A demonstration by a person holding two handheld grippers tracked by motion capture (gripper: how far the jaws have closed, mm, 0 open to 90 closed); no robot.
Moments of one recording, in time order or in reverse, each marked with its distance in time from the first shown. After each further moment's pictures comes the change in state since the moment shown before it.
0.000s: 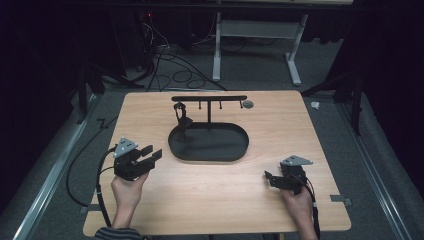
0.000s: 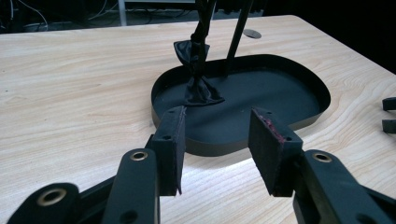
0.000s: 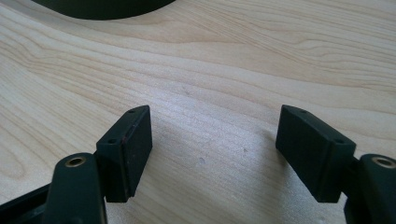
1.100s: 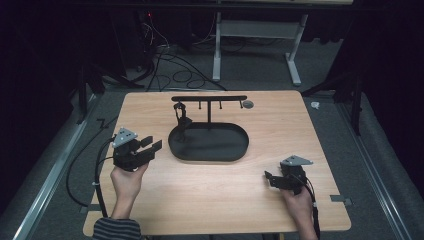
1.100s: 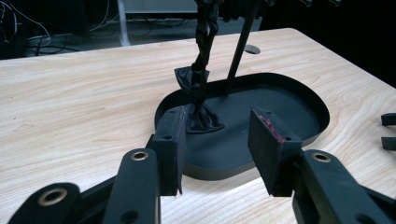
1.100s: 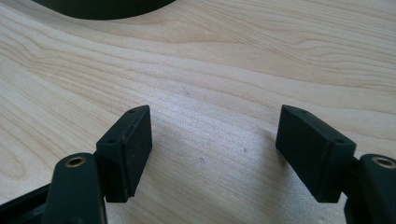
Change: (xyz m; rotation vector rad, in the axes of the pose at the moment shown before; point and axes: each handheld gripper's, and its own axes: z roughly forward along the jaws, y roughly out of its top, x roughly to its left) left arm 0.002 0.025 0.001 -0.022 -0.003 0.017; right arm 0.000 0.000 0.000 0.000 0.000 0.000
